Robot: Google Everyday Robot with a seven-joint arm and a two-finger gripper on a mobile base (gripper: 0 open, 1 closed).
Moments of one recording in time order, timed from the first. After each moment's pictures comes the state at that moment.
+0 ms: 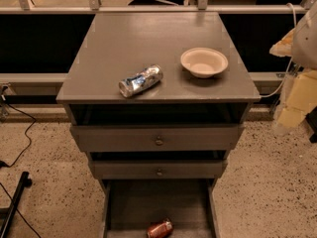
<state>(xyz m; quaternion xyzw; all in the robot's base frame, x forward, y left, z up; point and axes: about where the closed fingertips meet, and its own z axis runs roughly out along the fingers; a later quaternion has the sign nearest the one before) 0.438 -0.217 0.976 -0.60 0.78 -0.03 0.16</state>
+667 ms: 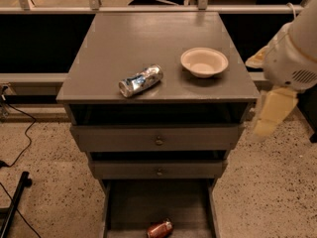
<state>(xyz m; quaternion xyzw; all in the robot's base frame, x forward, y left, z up) 0.454 -0.192 0.938 -0.63 0.75 -0.02 0.17</state>
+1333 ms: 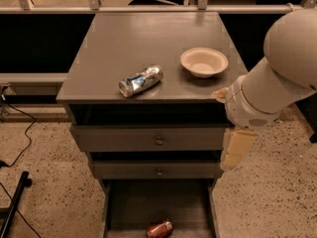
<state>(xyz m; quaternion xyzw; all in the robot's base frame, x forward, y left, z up) 0.454 -0.145 0.847 -0.69 0.70 -0.02 0.18</state>
